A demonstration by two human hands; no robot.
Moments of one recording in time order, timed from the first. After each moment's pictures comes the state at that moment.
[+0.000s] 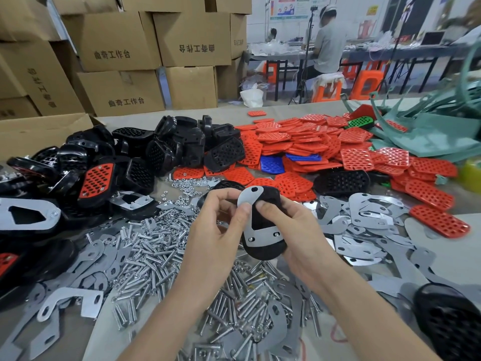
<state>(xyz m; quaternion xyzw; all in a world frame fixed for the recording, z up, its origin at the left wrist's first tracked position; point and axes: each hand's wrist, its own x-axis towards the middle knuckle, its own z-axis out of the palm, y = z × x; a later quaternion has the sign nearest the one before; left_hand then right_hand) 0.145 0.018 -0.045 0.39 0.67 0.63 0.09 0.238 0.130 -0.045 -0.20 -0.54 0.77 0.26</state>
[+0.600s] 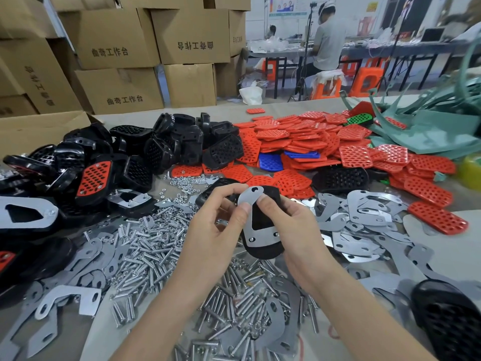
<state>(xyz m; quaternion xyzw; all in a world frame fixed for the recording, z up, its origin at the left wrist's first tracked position) 0.142 0.017 -0.045 0.43 0.65 0.62 0.11 0.242 0.123 -0.045 -0.23 -0.52 0.77 0.29</state>
